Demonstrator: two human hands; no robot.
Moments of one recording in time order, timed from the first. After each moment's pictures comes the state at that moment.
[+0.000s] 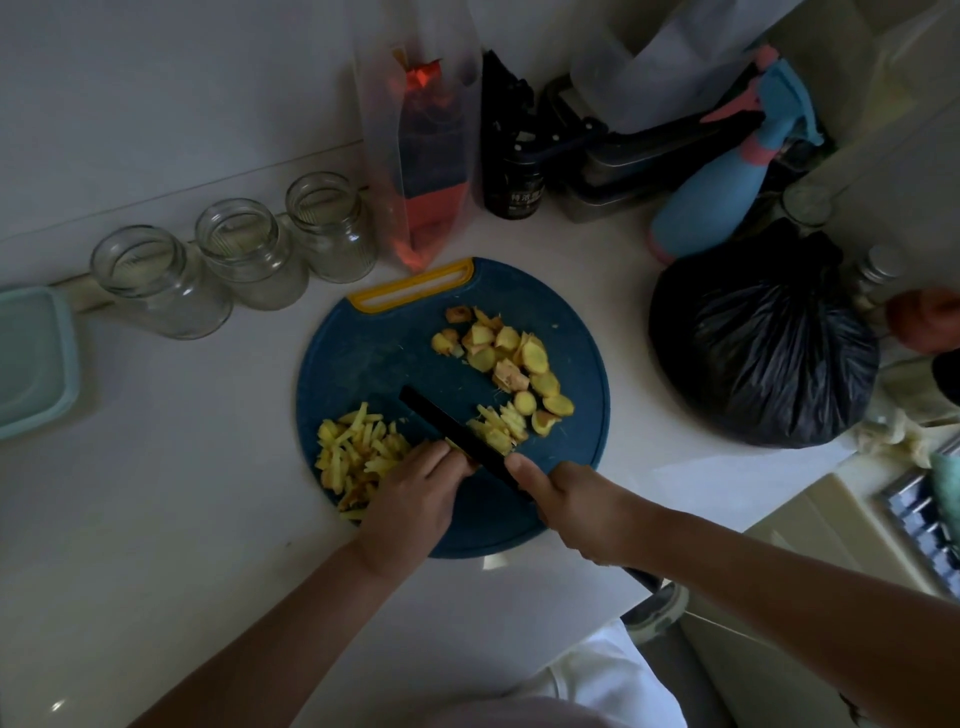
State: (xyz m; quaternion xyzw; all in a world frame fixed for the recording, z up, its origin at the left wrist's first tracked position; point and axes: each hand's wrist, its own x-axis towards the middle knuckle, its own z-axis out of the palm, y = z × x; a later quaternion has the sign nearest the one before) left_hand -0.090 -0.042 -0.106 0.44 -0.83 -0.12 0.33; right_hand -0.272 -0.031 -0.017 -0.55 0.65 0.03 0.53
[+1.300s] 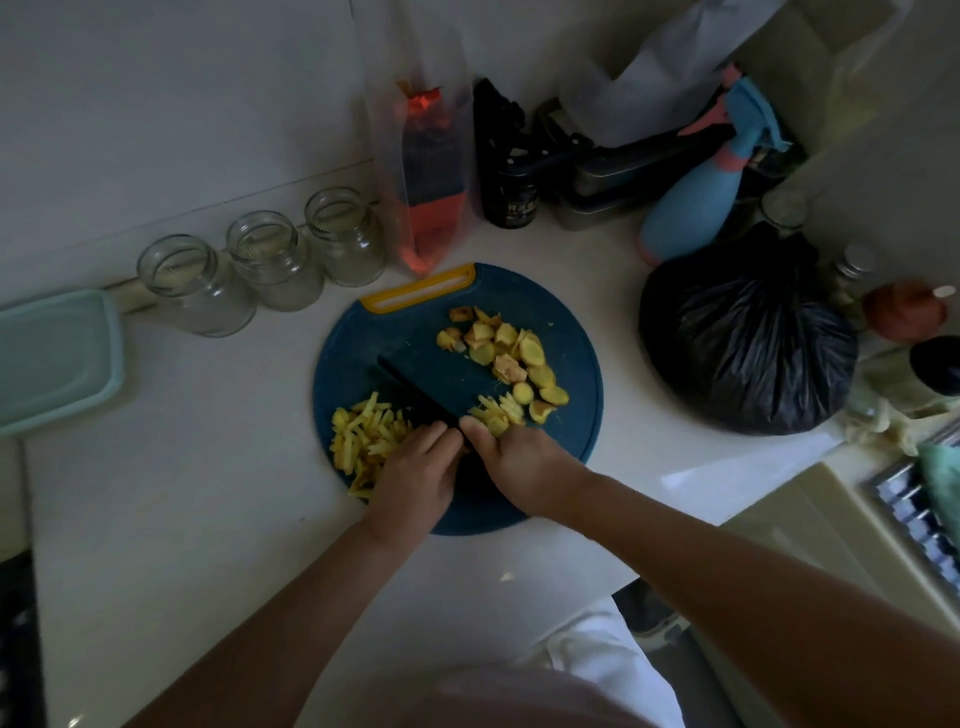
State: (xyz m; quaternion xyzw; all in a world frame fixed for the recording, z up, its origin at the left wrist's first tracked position) left_hand -0.093 -0.039 -0.104 0.47 -0.81 -0.12 0.32; right_hand -0.242 -0.043 -0.037 -0.60 0.67 -0.01 0.44
